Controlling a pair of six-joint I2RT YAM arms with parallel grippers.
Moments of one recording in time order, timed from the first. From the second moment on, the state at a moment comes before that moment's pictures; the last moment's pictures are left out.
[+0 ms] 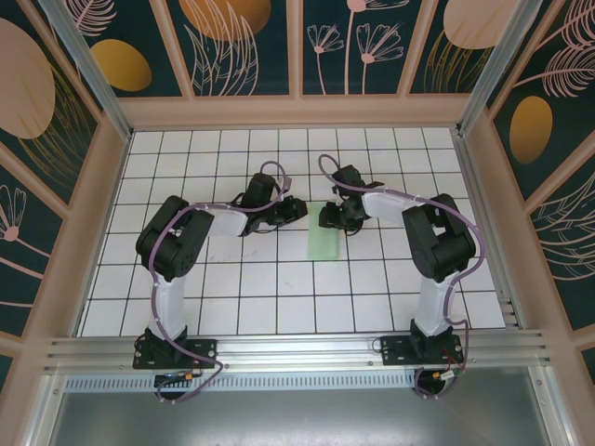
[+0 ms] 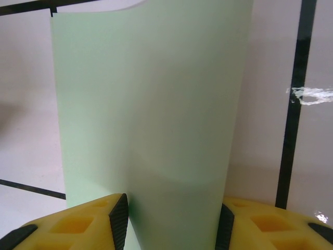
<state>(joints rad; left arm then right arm) -0.54 2.03 1.06 0.33 0.54 -0.85 0.48 1.93 1.18 -0.47 -0.20 0.49</state>
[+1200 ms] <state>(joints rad) -0.57 2.13 1.18 0.22 0.56 -0.82 0.48 1.94 1.19 -0.49 -0.20 0.46</state>
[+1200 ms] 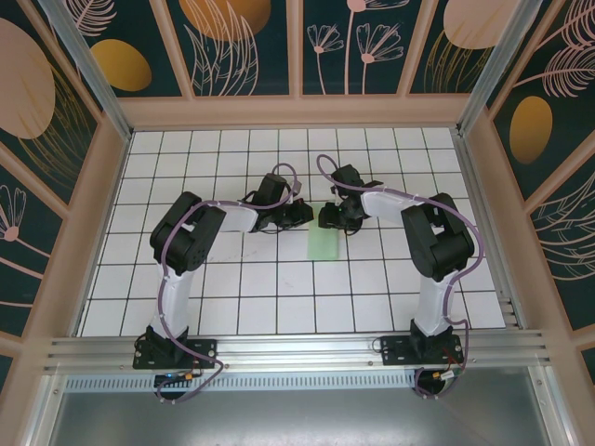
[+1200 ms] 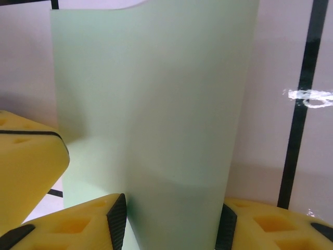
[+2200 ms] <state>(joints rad) -0.57 2.15 1.20 0.19 0.57 -0.82 0.48 1.95 1.20 -0.50 -0.19 0.45</state>
